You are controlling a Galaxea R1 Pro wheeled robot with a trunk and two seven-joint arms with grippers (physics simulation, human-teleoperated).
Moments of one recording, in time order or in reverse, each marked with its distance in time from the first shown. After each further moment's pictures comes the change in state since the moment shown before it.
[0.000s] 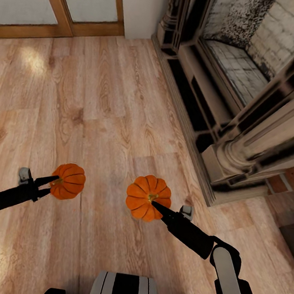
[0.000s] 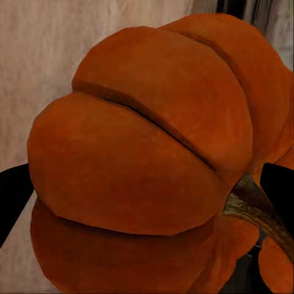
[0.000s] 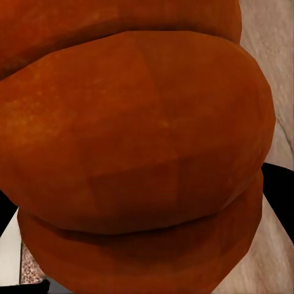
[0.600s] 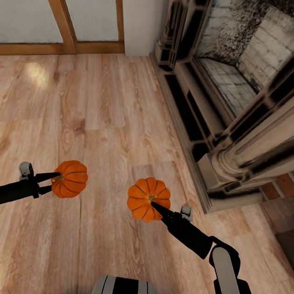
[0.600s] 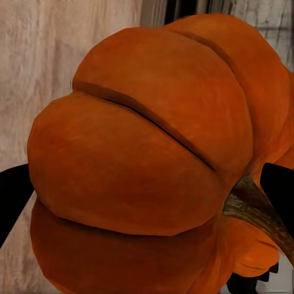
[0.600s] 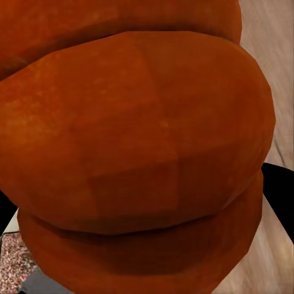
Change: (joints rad) left arm 0.000 0.005 0.001 -0.102 0.004 0.147 -0.010; right arm 0.000 0.004 -0.002 0.012 0.004 -0.009 -0.069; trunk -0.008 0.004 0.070
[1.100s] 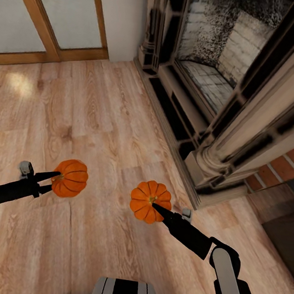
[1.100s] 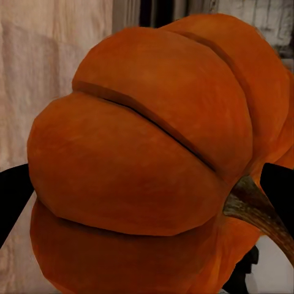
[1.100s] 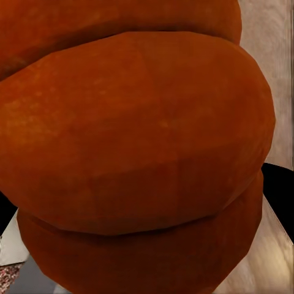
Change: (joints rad) left arm -0.001 0.000 0.000 -0.012 0.000 0.014 -0.014; right arm 0.000 0.002 -0.015 0.024 0.000 -0.004 -0.065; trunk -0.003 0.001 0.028
